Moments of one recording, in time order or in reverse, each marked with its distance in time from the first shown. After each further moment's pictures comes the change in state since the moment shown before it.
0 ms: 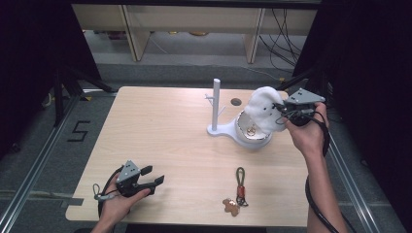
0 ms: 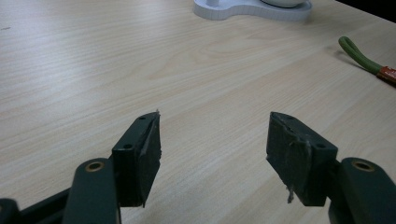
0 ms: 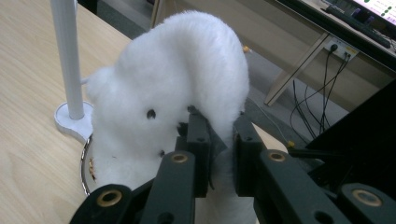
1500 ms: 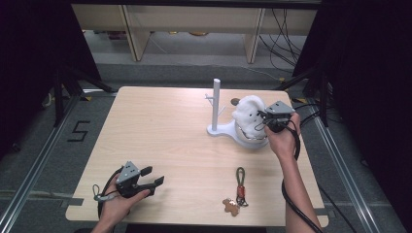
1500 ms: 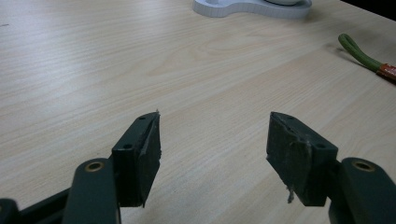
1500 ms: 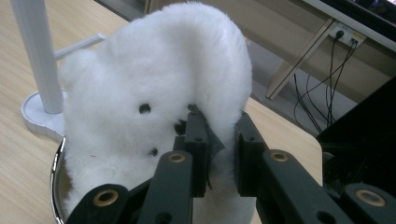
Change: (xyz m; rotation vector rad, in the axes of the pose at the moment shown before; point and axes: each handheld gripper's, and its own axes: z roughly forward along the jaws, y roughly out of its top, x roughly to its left) left arm 0.000 -0.002 0.000 0.004 -0.001 -0.002; right arm 0.035 -0.039 0.075 0.003 -0.033 0.037
